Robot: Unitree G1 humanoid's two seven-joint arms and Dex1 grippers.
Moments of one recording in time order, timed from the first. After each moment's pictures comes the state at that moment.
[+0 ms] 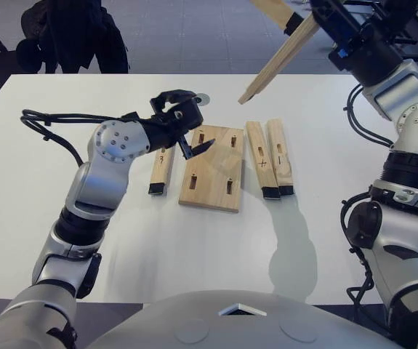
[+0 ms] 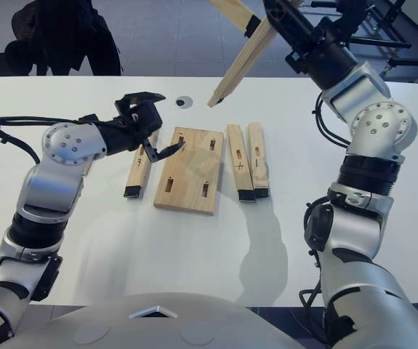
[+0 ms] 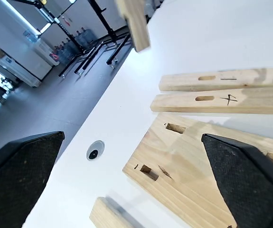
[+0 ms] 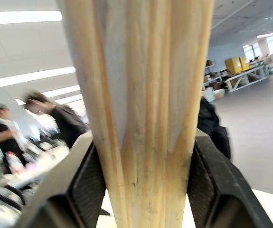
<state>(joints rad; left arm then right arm) -0.48 0.43 -0.23 -0.38 0.15 0.67 -0.82 -0.76 -0.49 -0.29 0.24 0.85 0.67 0.73</state>
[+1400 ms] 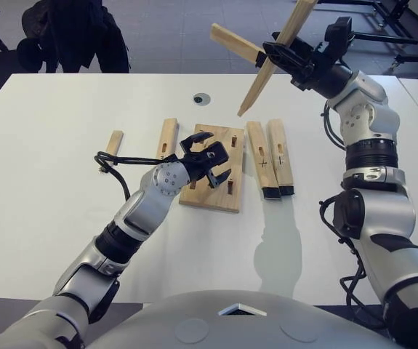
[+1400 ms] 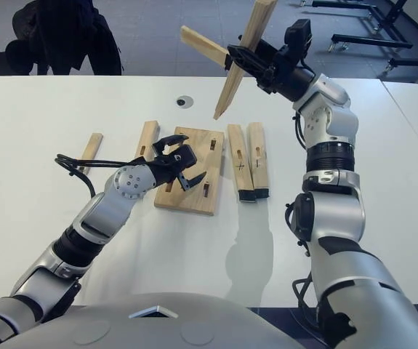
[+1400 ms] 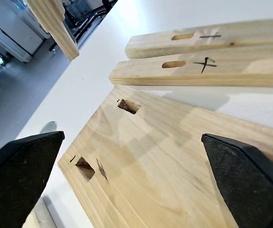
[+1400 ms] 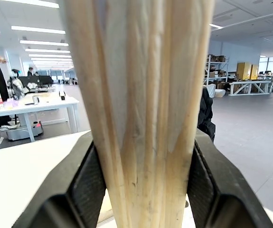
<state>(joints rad) -0.36 0.30 -0.60 -0.20 0.32 0.56 -0.46 -0.83 -0.39 -0.22 0.62 0.48 0.25 1.06</state>
